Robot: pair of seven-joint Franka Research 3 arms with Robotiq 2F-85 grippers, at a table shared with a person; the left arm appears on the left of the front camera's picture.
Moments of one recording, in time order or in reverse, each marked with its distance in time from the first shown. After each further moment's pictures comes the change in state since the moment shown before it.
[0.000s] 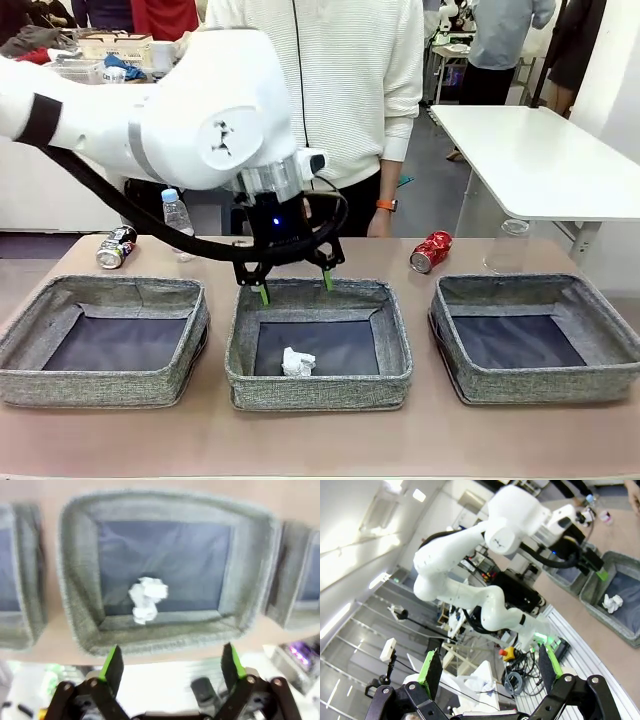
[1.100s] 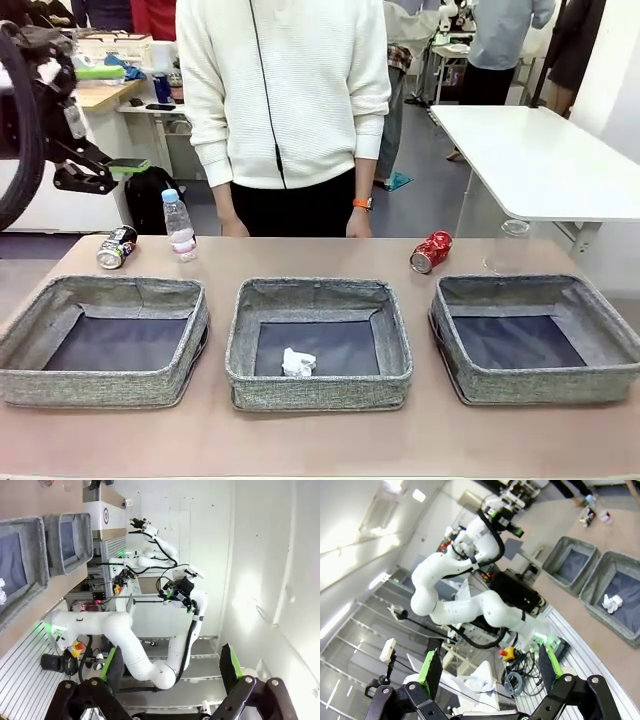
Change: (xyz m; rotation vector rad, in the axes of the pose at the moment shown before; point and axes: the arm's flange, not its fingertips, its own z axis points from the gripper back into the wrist) left arm -0.018 0.260 0.149 -1.337 0.012 -0.090; right arm 0.000 0.000 0.000 -0.001 -0.001 -0.001
